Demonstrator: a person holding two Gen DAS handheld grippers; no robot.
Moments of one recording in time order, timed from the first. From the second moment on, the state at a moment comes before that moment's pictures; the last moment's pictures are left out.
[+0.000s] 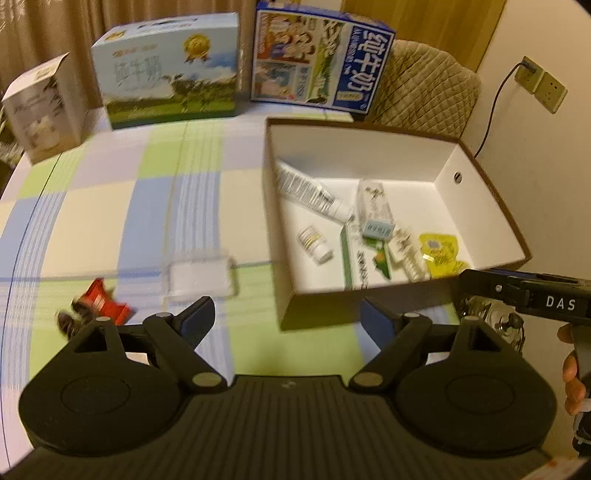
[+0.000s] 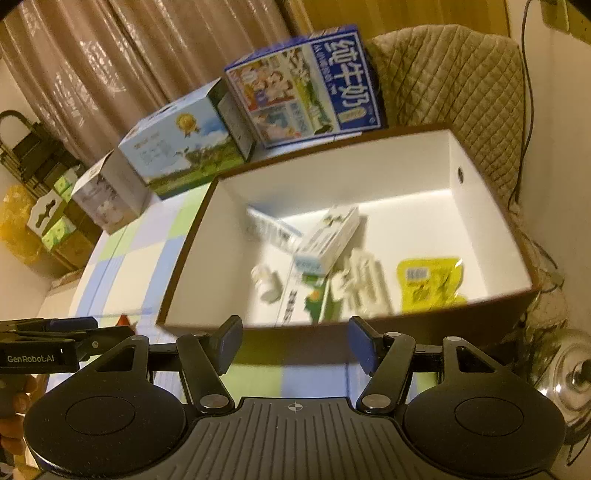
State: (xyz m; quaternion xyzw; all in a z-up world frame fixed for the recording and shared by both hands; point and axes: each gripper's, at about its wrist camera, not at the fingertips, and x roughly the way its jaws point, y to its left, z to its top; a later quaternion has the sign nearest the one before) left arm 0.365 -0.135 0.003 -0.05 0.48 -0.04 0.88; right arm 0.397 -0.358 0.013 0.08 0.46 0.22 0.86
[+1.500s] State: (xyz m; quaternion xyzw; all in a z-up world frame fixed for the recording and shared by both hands) left arm 0.267 0.057 -0.062 -0.07 0.54 0.06 0.83; right arm 0.316 -0.145 -0.060 -0.02 0.53 0.32 0.79
